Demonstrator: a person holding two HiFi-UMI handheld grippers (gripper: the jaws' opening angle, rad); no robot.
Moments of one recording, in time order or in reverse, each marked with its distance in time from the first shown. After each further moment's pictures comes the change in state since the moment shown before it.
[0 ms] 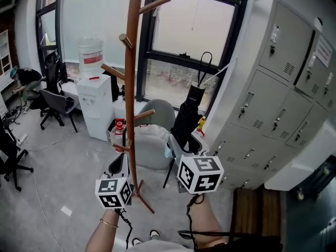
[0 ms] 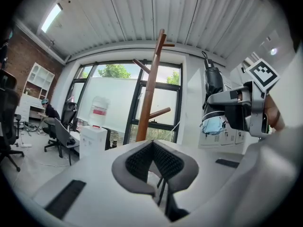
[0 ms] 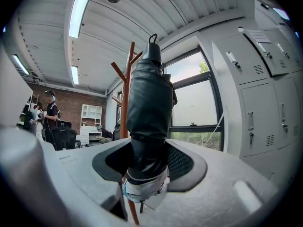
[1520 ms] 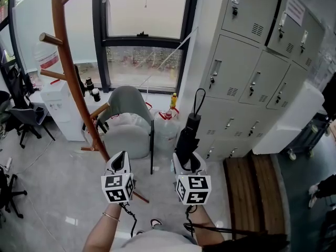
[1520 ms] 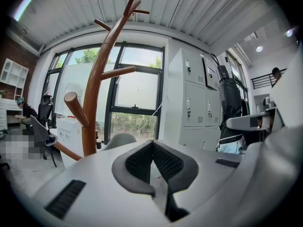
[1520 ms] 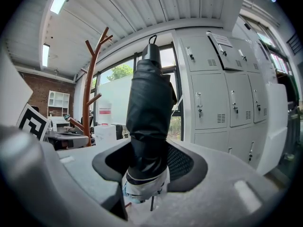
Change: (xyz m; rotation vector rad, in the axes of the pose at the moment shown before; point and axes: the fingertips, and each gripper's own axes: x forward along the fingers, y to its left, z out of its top) left arm 0.079 -0.090 -0.085 0.118 0.171 -0.205; right arm -0.090 -0.120 -0.151 0.052 0.117 -0.400
